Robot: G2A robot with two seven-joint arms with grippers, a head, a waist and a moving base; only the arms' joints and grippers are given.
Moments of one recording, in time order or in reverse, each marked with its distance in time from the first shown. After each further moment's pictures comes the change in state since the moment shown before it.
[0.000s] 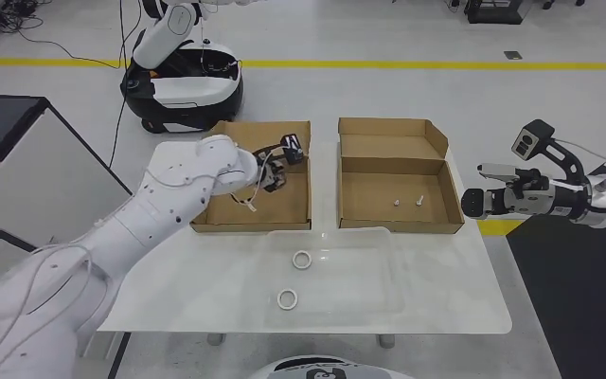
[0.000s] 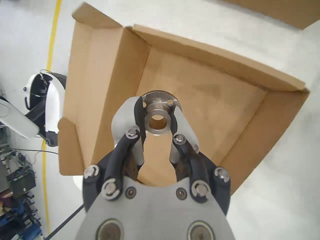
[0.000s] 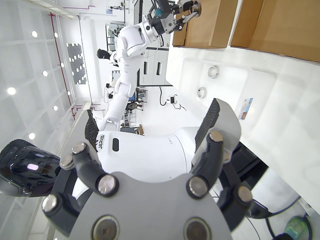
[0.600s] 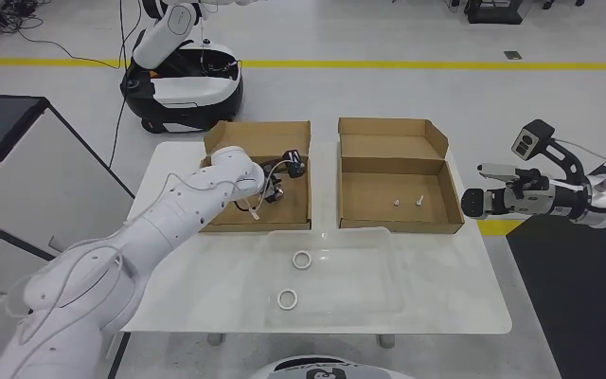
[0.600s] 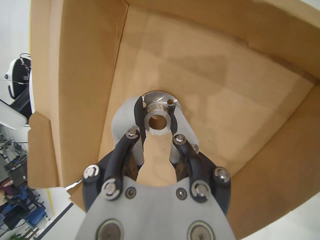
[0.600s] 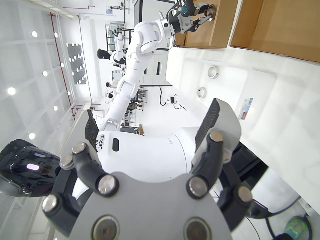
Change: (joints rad) left arm 0.012 -0.116 0.044 0.208 0.067 -0.030 0.009; right arm 0.000 0.000 0.000 0.000 0.000 0.000 0.000
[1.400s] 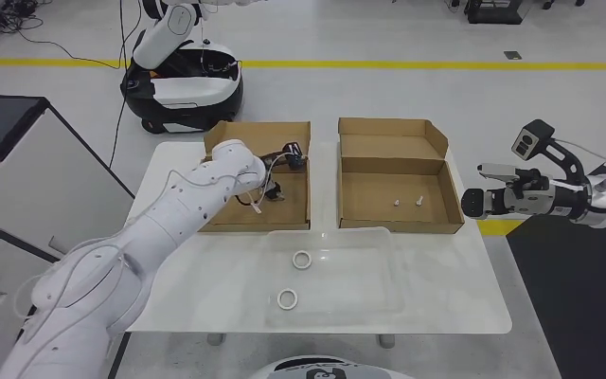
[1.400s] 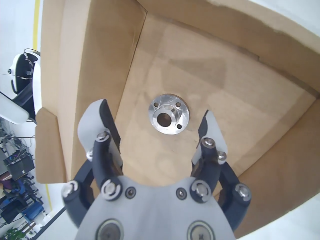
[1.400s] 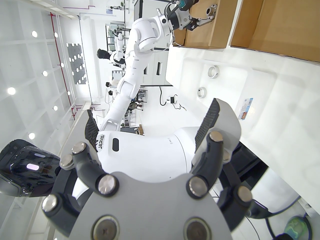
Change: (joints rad) left arm 0.009 -0.021 -0.093 -0.011 0.033 -0.003 -0.054; right arm 0.000 0.000 0.000 0.000 0.000 0.000 0.000
